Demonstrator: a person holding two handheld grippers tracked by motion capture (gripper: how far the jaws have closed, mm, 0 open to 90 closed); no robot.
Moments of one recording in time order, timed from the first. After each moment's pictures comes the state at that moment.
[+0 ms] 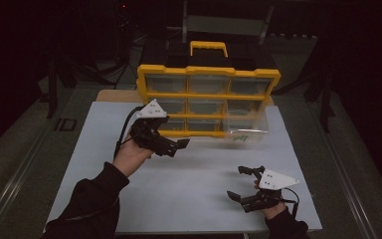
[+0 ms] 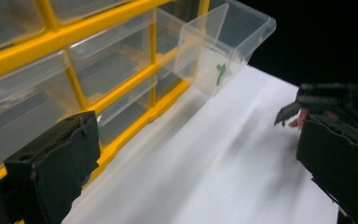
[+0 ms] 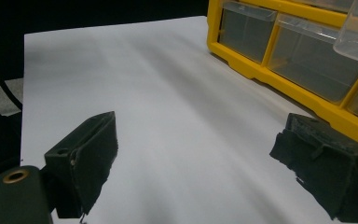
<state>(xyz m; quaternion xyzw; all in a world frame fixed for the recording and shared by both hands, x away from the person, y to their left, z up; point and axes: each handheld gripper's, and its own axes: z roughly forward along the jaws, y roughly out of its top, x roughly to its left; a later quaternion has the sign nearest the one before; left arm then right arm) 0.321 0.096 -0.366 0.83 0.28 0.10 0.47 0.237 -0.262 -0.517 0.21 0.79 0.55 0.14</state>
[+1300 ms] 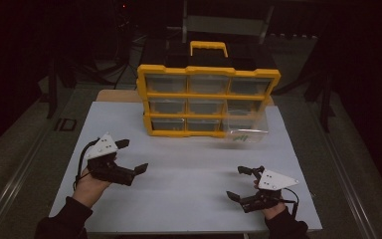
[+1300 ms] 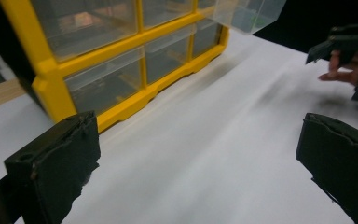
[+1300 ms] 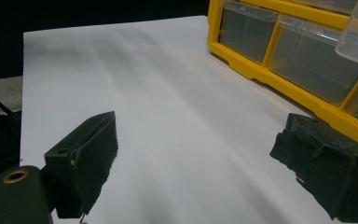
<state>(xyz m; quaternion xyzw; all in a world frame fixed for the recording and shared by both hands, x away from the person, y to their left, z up) 0.268 0.196 -0.433 0.80 0.31 0.15 0.49 0.236 -0.260 -0.516 0.21 0.79 0.55 0.15</state>
